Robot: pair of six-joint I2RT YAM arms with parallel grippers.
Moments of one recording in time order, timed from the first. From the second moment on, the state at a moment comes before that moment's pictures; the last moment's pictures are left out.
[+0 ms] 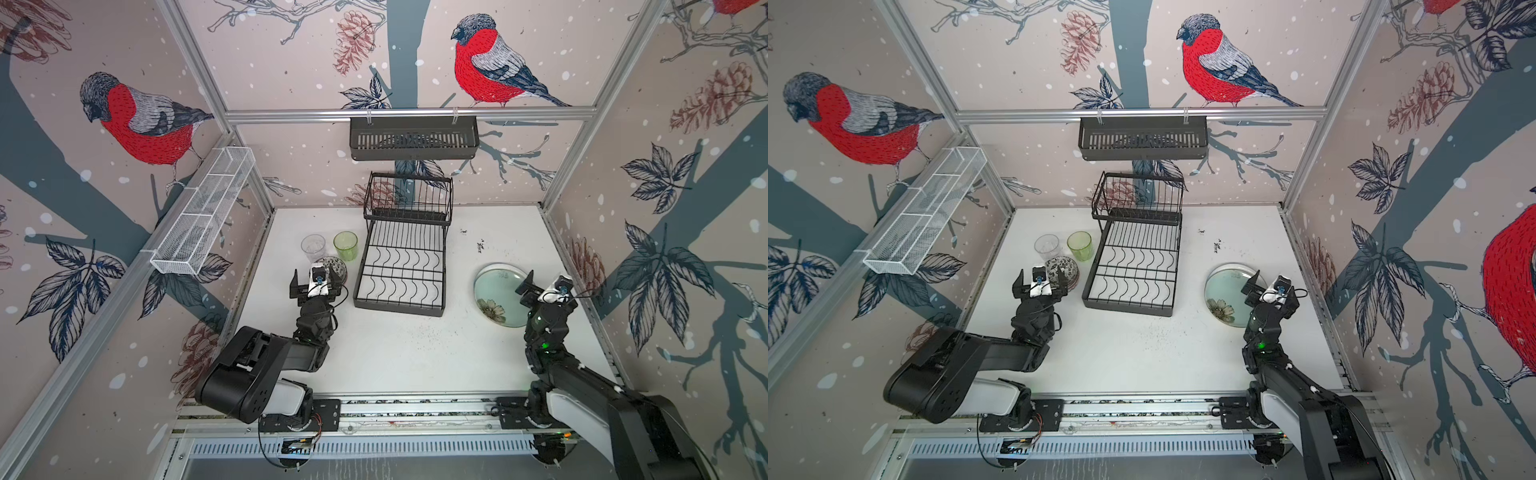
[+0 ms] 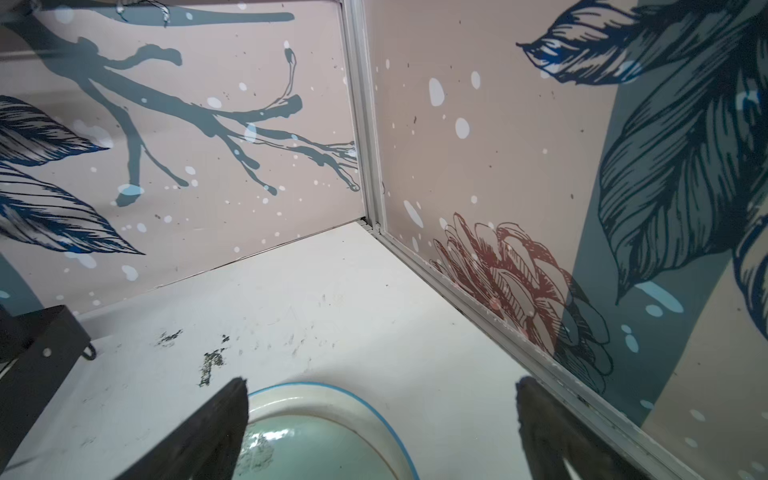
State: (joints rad) left arm -0.33 1.41 0.13 1.35 -0.58 0.26; right arm 0.10 1.01 0.07 0.90 0.54 0.13
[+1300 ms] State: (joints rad) left arm -0.12 1.58 0.20 1.33 -0.35 0.05; right arm 0.06 1.50 0.22 1.09 0.36 0.08
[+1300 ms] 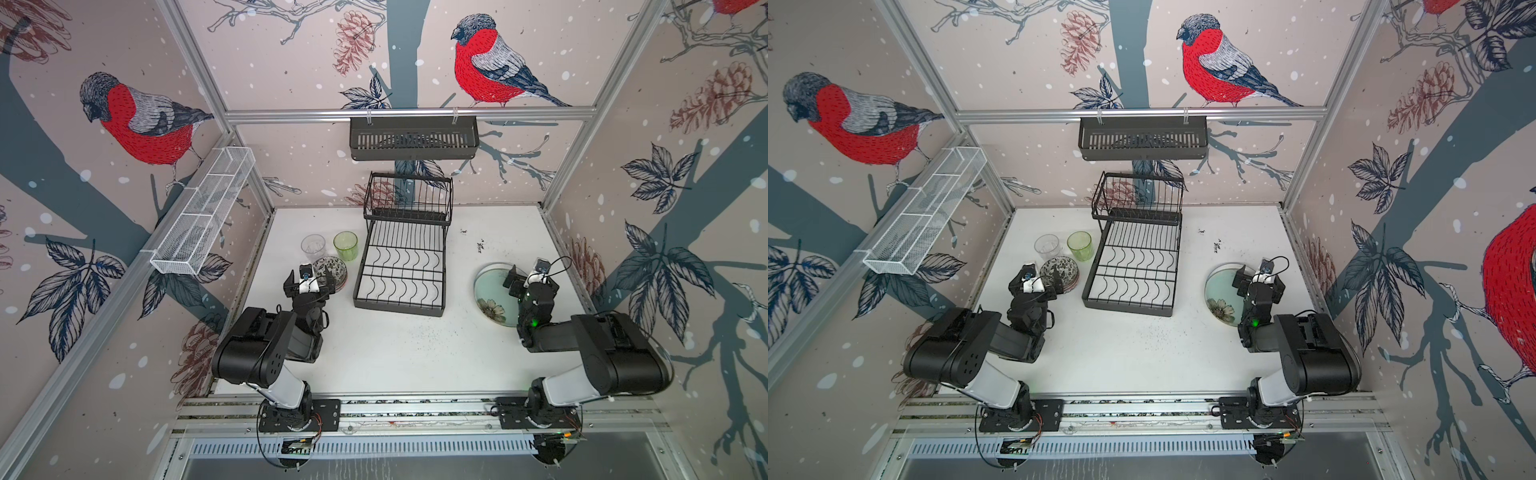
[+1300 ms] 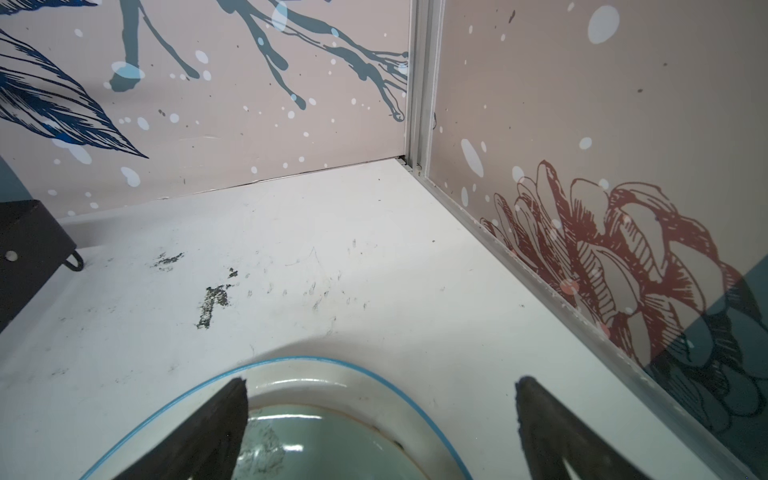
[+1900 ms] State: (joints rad) left arm -0.09 1.57 0.22 1.25 -0.37 0.00; right arm 0.05 1.50 0.22 1.10 0.34 0.07
